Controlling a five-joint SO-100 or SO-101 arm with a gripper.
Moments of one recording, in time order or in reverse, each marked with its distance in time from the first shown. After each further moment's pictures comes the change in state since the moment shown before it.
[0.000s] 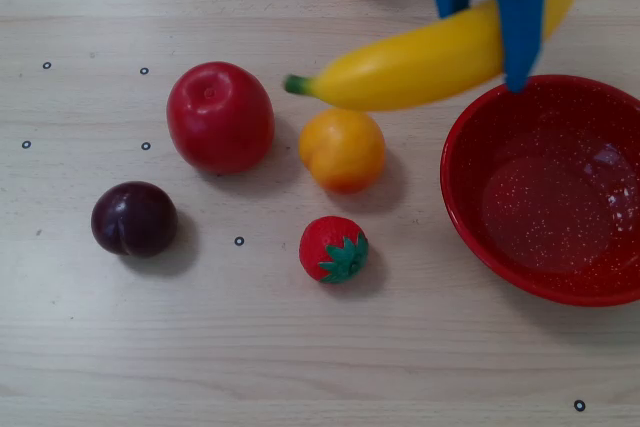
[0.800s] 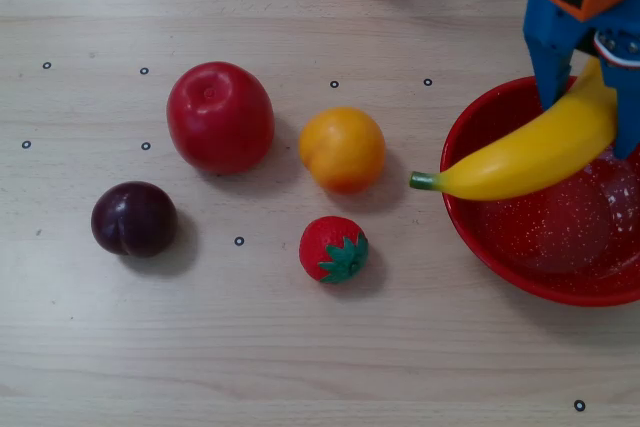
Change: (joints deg) arm 10.6 -29.0 -21.4 -0.4 0.1
